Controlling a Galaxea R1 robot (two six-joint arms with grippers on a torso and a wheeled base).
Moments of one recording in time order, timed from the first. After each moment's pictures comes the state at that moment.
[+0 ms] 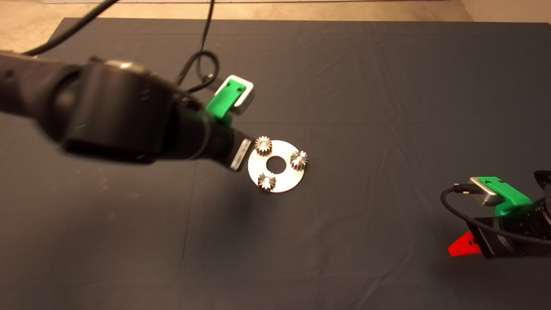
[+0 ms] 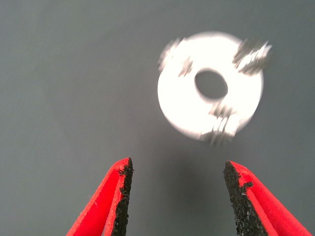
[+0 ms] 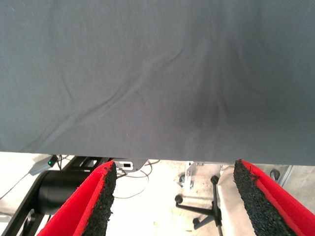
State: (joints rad) left arm -0.56 2.34 -0.50 0.67 1.48 -1.41; right arm 0.40 1.98 -0.40 -0.14 -1.53 1.61
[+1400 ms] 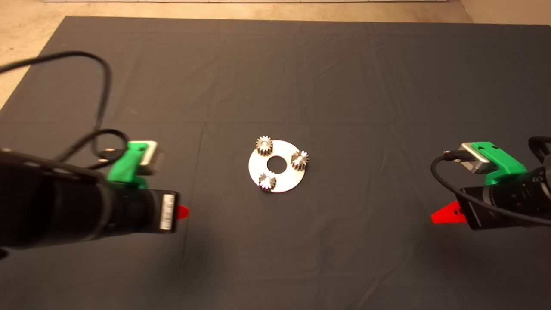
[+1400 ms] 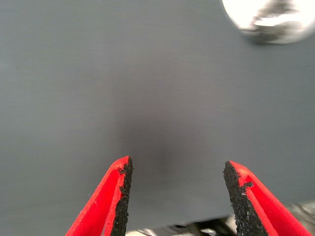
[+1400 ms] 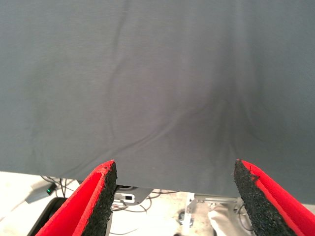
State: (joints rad) left arm -0.50 2.25 -0.34 0.49 1.52 -1.85; right arm 0.56 2.09 -0.39 -0.16 -1.53 1.69
